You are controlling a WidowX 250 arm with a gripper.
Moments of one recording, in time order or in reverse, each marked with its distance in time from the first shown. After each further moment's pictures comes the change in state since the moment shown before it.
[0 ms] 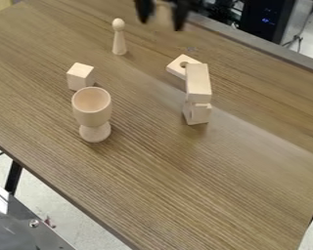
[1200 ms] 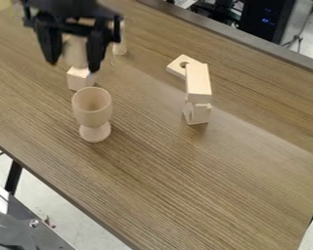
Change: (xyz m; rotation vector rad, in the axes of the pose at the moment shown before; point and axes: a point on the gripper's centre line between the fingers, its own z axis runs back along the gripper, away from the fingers) arm -0.104 0.062 0.003 0.080 0.261 0.110
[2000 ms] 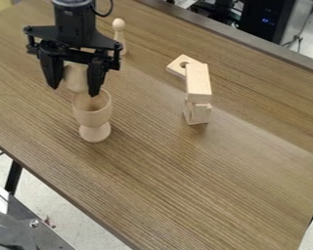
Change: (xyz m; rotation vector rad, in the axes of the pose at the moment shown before) arm -0.006 -0.006 -0.022 0.004 0.022 -0.005
